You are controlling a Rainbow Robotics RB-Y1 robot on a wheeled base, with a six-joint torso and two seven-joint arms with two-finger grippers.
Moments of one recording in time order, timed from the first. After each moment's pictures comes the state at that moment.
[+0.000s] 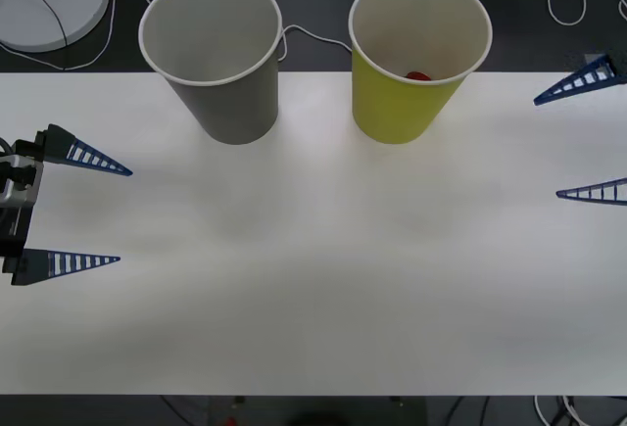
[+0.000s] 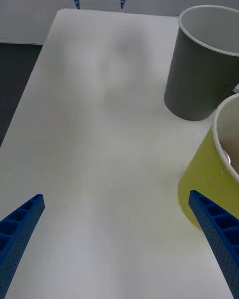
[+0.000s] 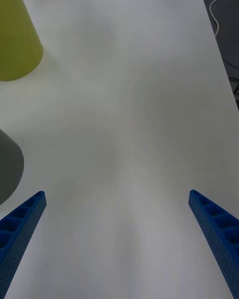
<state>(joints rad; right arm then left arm) -0.32 -1.11 -0.17 -1.58 1.14 -1.57 0.01 -0.09 0.98 0.21 -1.82 -1.41 -1.47 0.02</state>
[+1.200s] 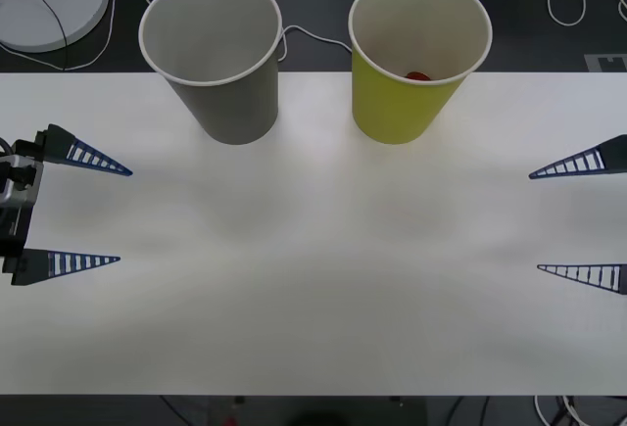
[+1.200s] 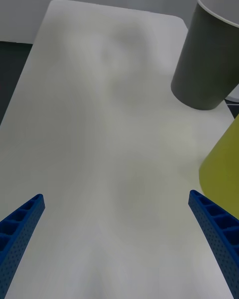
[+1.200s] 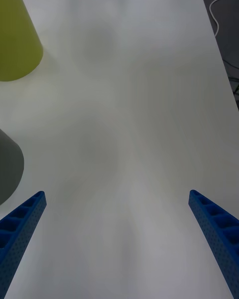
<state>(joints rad) -0.02 -0.85 -0.37 -1.68 1.29 -1.57 0.21 -0.09 0.98 0.21 -1.82 -1.41 -1.47 0.02</state>
